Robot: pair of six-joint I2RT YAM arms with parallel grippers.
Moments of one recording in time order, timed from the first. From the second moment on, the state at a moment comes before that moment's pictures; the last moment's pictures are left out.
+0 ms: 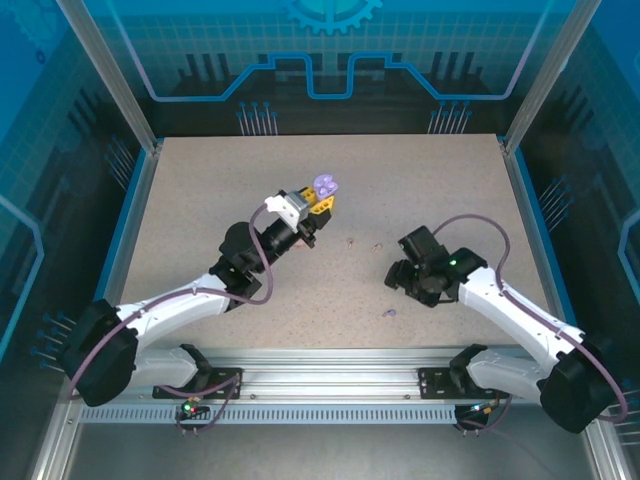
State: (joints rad) left arm -0.69 1.25 0.68 0.84 0.07 0.06; right arm 0.57 1.11 0.79 -0.91 0.02 1.04
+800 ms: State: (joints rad) left arm -0.69 1.22 0.66 0.84 0.07 0.04; right arm 0.71 1.42 0.70 -0.68 -0.06 1.24
